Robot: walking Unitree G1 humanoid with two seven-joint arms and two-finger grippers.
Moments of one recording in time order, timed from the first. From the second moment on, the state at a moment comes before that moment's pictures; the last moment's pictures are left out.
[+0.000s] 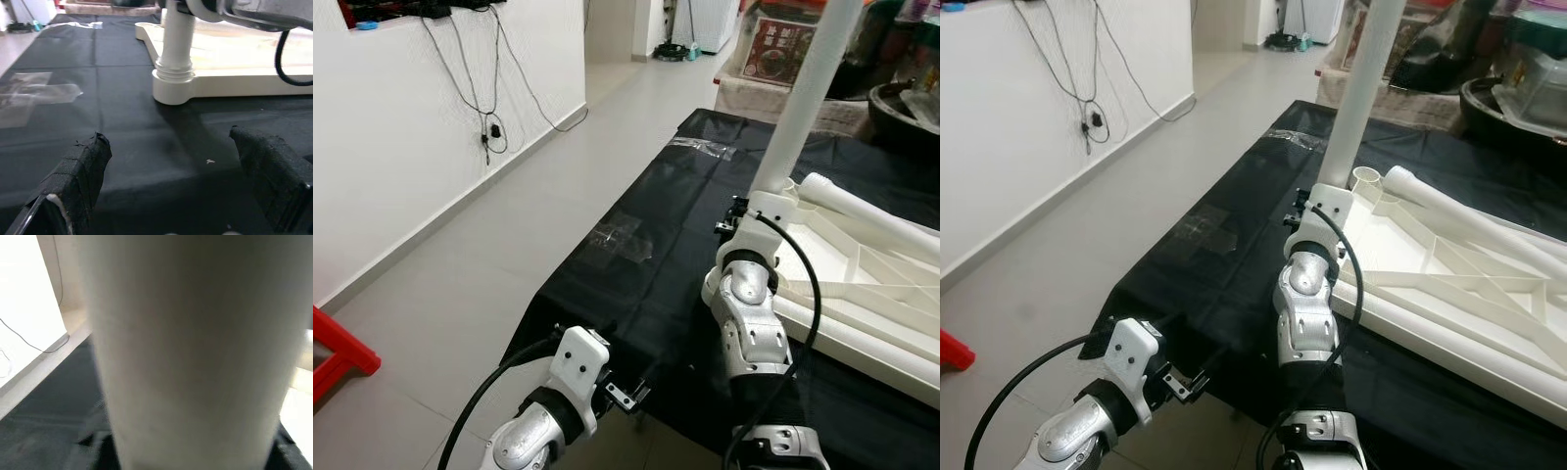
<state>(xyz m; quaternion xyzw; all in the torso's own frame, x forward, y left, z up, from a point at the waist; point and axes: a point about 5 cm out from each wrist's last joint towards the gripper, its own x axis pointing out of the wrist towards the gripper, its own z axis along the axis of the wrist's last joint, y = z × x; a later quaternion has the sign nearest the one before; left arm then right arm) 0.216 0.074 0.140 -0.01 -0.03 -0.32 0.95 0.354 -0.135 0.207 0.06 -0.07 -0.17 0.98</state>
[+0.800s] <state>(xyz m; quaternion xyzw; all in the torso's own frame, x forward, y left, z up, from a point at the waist) 0.217 0.073 0.139 -0.01 -0.03 -0.33 0.94 0.353 -0.123 0.216 0.05 -0.04 0.47 0.88</state>
